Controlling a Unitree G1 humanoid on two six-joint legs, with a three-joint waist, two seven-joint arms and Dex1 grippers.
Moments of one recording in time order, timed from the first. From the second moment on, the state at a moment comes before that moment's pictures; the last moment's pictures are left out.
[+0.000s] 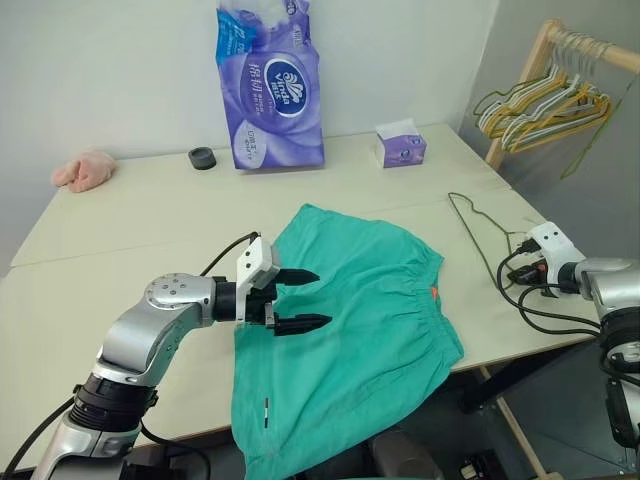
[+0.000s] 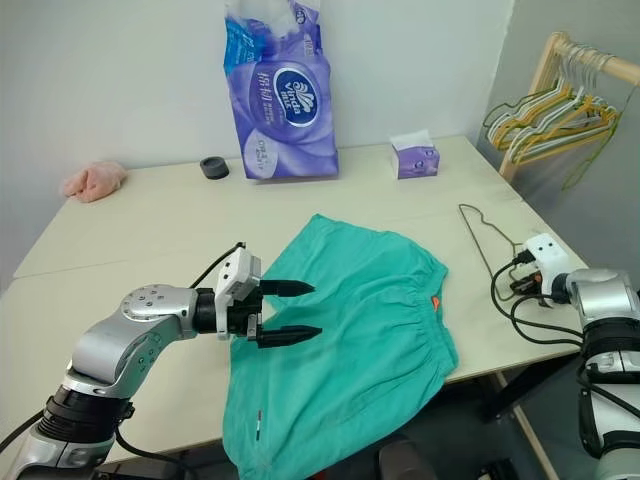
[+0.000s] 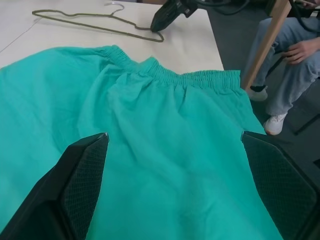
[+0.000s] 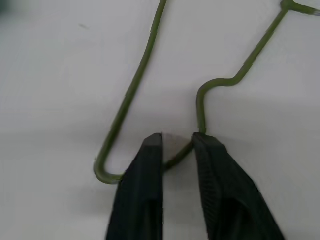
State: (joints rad) left arm -0.32 0.69 -0.09 -0.24 -0.51 0.57 -1.10; right arm -0.68 -0.77 -0.03 0.70 -0.02 0.60 0.82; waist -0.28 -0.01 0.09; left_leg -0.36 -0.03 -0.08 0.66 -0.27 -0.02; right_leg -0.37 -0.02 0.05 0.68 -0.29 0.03
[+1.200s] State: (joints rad) left arm -0.36 0.66 -0.11 -0.28 -0.52 0.62 -1.06; right arm -0.86 -0.64 -0.08 1.12 -0.02 0.27 0.57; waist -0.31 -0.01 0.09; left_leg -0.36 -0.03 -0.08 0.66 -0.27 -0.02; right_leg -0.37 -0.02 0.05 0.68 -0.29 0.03
